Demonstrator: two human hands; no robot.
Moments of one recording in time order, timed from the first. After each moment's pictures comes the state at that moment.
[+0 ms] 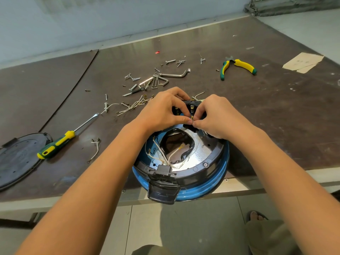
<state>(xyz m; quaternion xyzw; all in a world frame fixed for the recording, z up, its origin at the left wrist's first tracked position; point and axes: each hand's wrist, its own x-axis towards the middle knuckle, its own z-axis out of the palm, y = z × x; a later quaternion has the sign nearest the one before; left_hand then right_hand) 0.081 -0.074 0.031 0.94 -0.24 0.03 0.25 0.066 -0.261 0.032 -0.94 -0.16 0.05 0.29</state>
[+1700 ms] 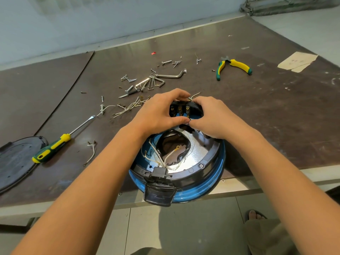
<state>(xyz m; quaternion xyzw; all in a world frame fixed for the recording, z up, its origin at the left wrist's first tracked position) 0.080 -0.077 0.026 0.94 -0.22 0.06 0.24 0.076 -0.267 0.023 -0.92 -0.18 0.06 0.34</state>
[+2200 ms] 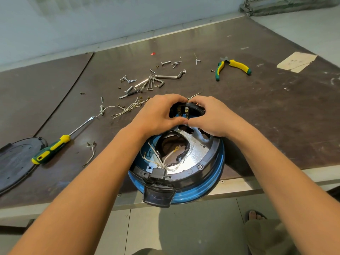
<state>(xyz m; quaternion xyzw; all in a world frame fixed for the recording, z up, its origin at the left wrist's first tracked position) 0.080 -0.079 0.029 0.95 -0.24 0.06 0.19 0.088 -0.273 0.014 -0.89 -0.19 0.08 0.42</state>
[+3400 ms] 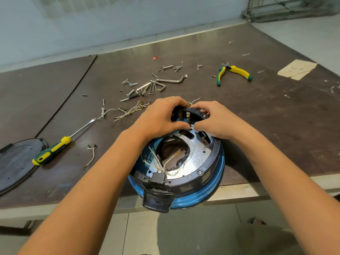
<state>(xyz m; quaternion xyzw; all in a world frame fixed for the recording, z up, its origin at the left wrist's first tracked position) 0.080 -0.083 0.031 0.95 -0.21 0.06 0.21 0.096 -0.281 0.013 -0.87 -0.19 0.12 0.45</state>
